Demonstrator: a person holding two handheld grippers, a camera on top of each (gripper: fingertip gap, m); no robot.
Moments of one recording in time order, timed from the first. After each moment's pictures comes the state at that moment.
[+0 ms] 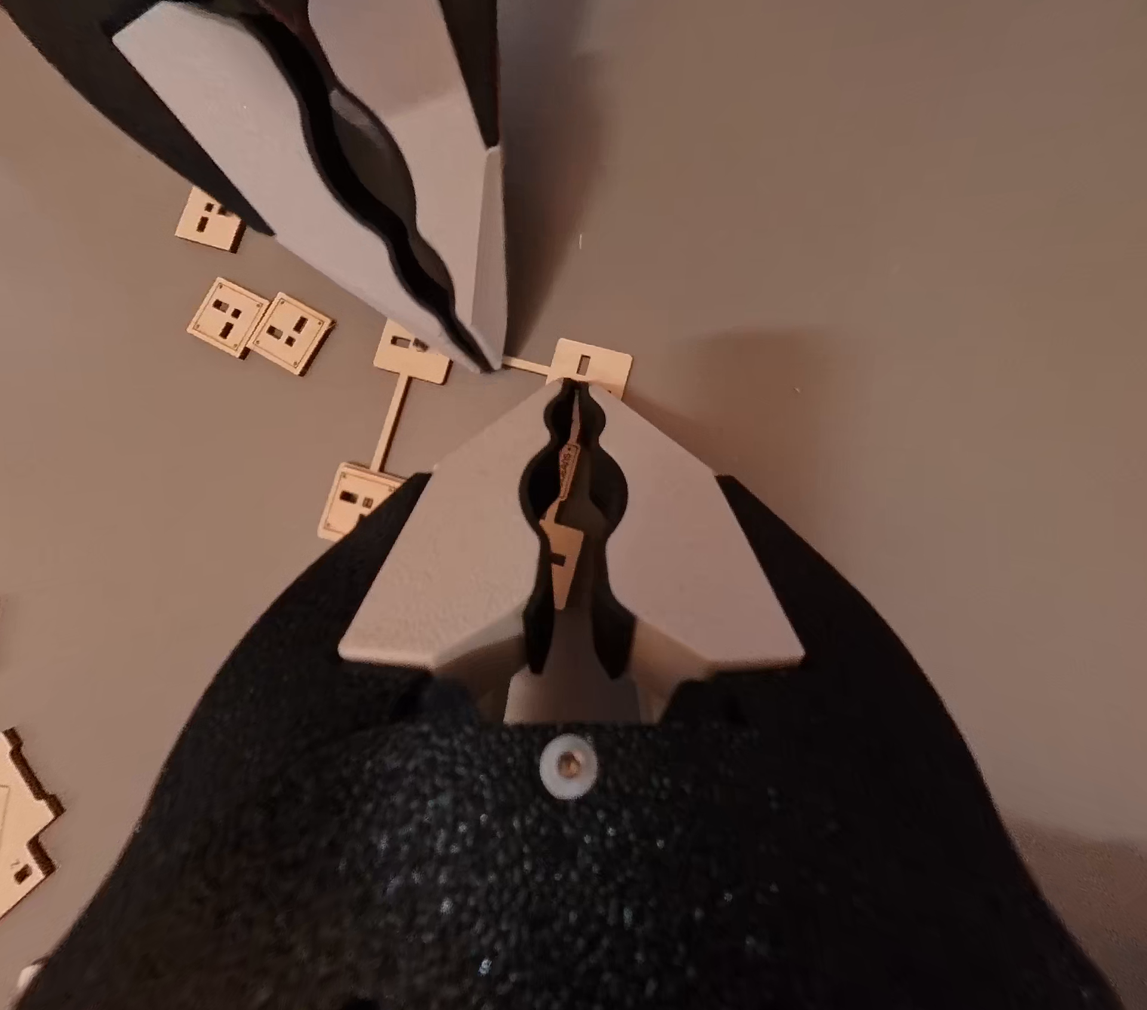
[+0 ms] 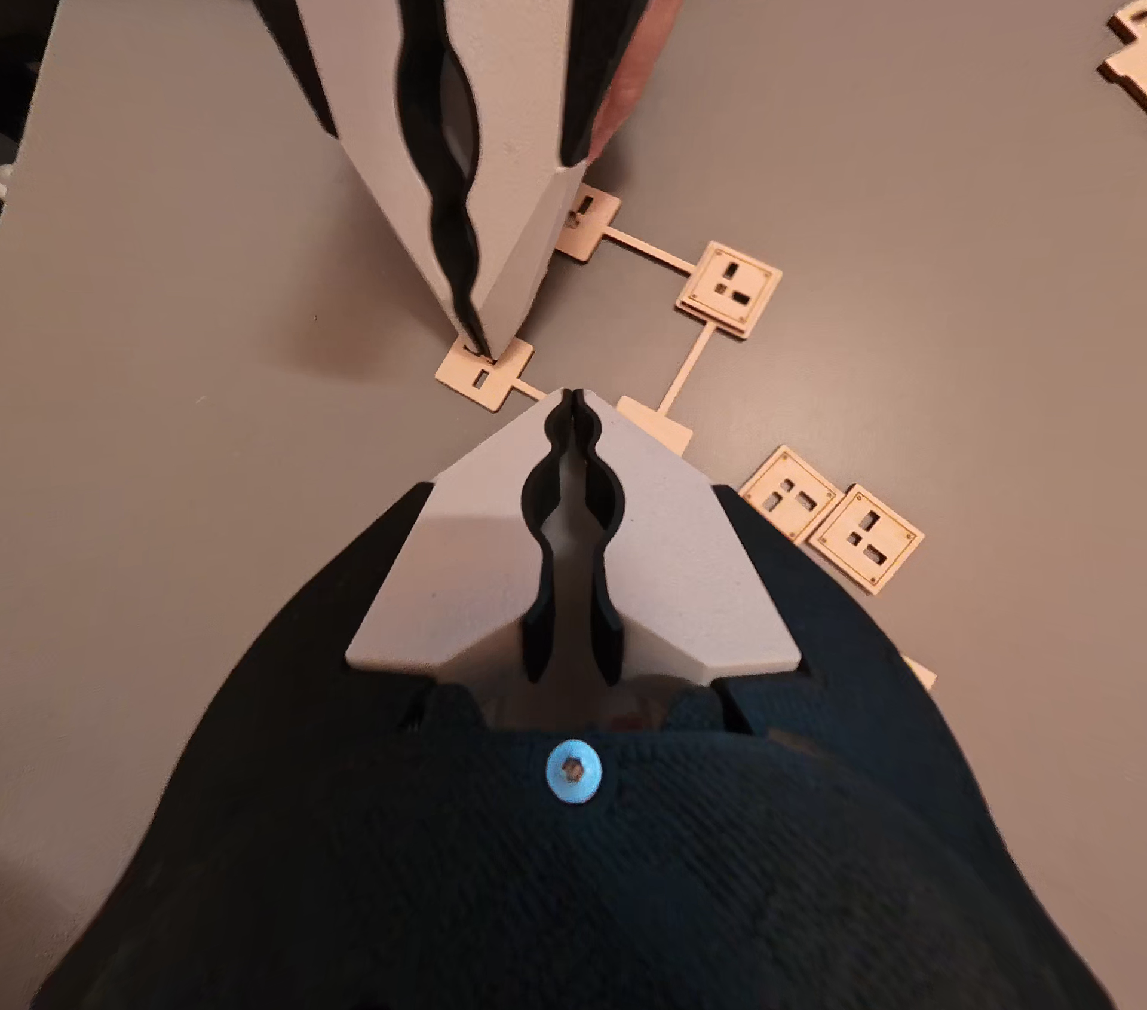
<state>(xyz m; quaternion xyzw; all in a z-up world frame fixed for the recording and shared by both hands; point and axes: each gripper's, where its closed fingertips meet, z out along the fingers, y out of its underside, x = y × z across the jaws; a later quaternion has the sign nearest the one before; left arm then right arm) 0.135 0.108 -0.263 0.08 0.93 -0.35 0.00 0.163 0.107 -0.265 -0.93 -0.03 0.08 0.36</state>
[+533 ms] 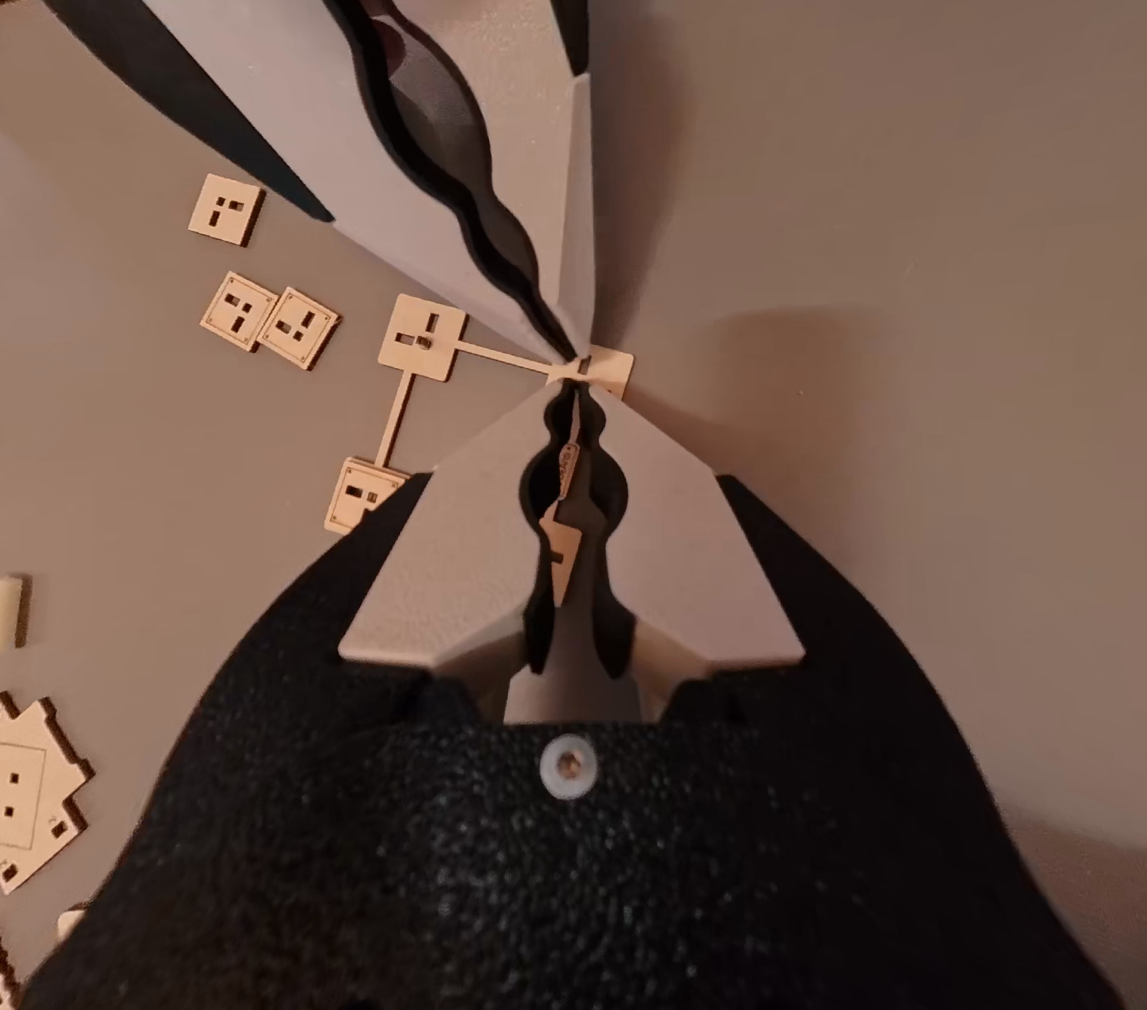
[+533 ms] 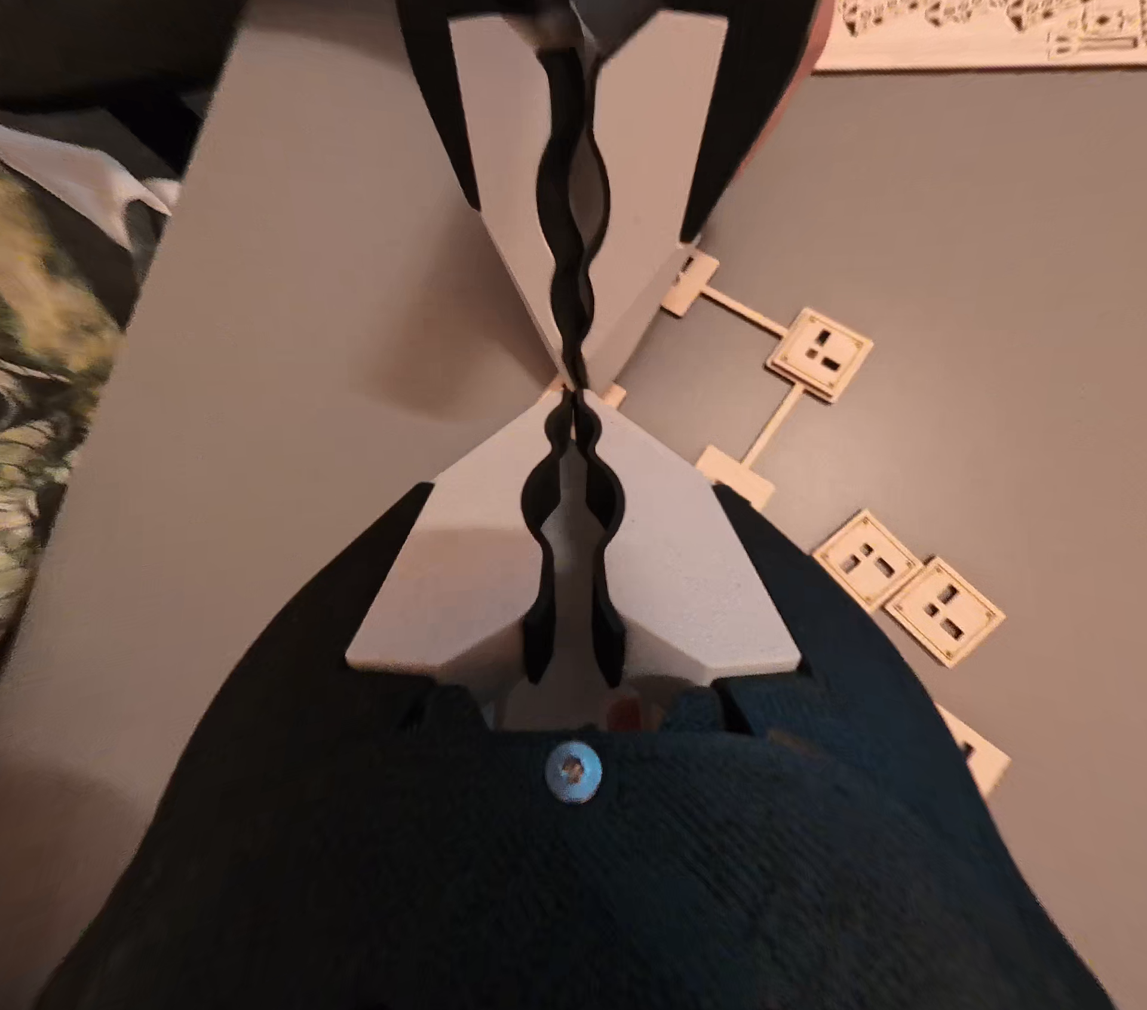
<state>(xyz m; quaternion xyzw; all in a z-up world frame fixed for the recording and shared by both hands) 0.136 0.108 -0.263 0.07 0.94 -0.33 0.03 0.133 0.113 -0.245 -0.91 -0.07 0.13 0.38</state>
